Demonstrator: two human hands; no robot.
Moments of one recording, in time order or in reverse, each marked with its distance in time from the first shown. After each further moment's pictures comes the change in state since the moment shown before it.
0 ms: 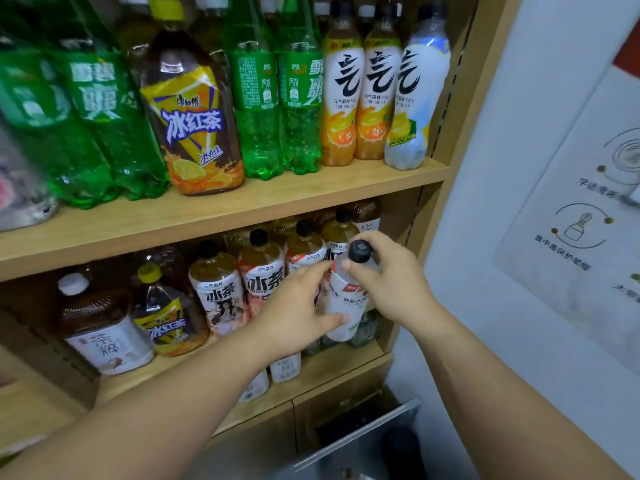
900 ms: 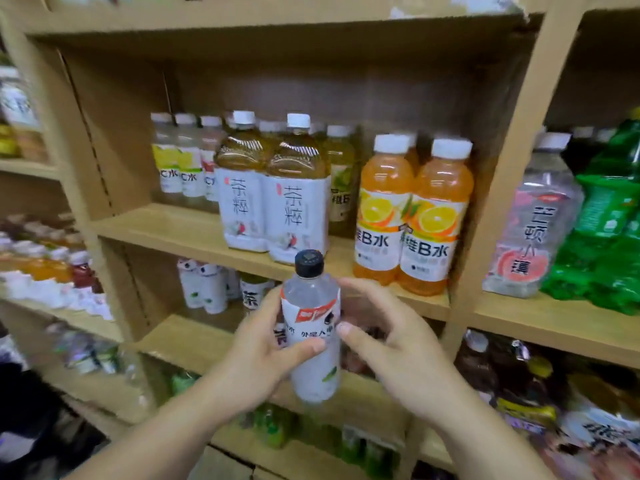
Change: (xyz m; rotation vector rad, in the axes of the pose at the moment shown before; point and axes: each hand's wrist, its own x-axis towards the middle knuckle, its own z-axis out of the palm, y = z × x) left_hand -0.376 -0.172 -0.316 -0.335 0.799 -0.290; right_hand -0.077 -0.379 0.307 0.488 -0.700 -0.526
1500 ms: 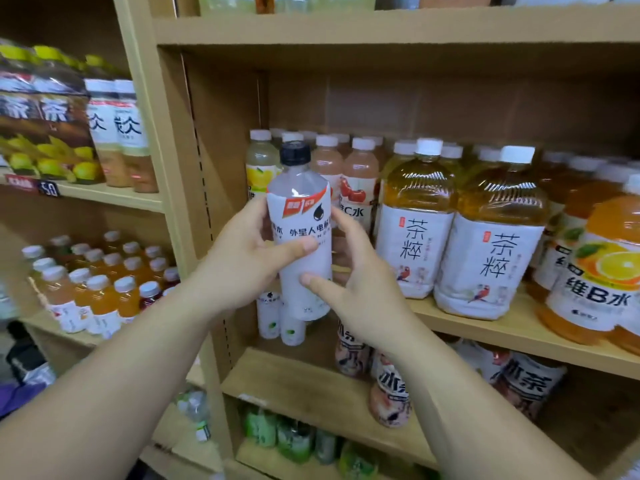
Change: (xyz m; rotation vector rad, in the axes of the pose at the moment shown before) left_hand 0.105 0.010 -0.295 -0.050 0.045 0.086; right_hand 0.210 -0.095 0.225 -0.024 0.084 -0.089
